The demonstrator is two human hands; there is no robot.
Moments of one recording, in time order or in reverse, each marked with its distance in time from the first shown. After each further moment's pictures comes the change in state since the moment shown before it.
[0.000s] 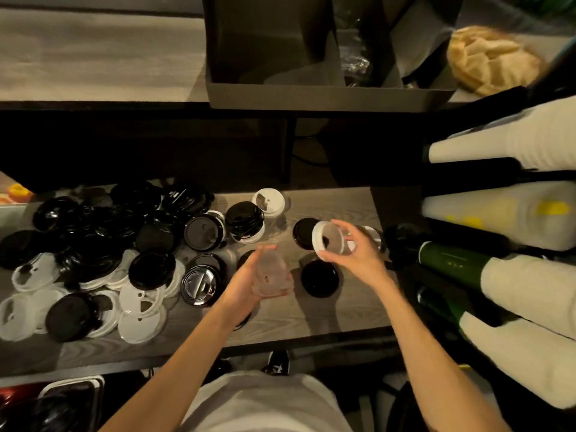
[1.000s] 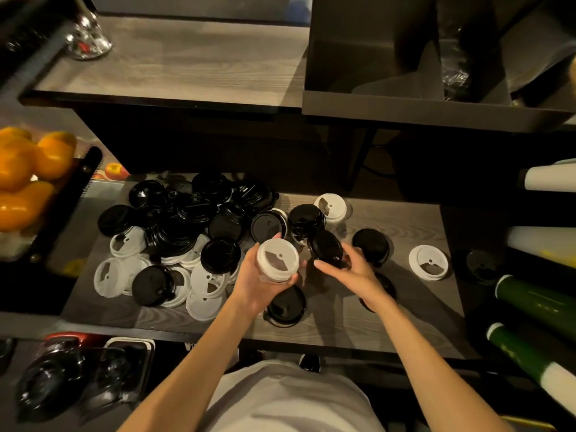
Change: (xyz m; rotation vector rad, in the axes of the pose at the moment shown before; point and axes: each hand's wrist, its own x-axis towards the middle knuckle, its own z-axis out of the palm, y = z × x) left_hand -0.029 0.035 -0.072 -0.484 0.195 0.069; right_hand 0.007 -0.051 0.116 0.243 -0.329 0.147
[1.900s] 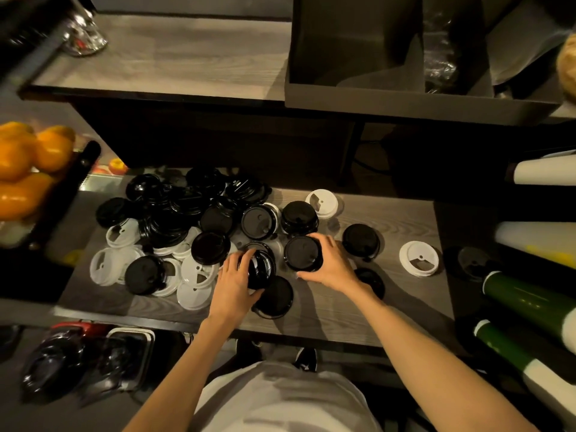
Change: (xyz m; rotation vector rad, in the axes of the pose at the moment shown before) left_hand -0.004 -0.024 -0.062 1.995 0.335 0.697; right_hand 0.033 0.022 0.005 -0.546 -0.008 -0.305
